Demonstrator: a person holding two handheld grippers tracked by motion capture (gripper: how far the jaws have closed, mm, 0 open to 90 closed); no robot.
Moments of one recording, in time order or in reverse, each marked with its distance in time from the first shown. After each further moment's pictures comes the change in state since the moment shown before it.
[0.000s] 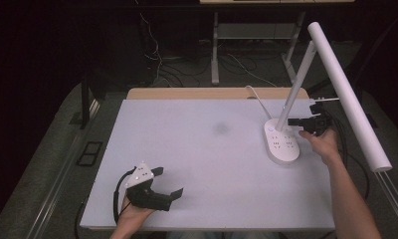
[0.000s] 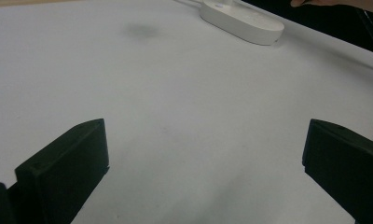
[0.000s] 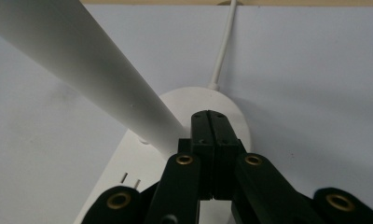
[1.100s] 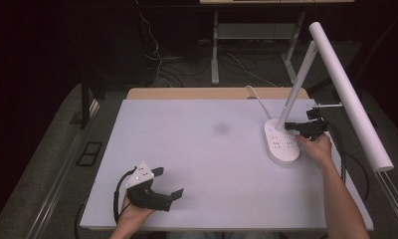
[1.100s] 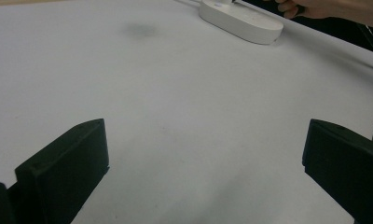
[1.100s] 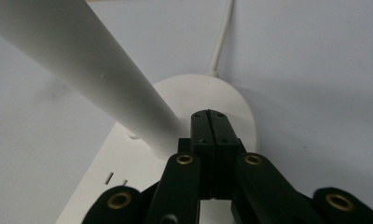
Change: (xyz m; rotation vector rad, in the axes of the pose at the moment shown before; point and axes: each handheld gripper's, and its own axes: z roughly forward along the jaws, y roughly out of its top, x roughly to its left) left arm -0.001 0.000 0.001 0.003 -0.006 0.003; right arm -0.004 -0.018 0.016 -0.042 0.007 0.031
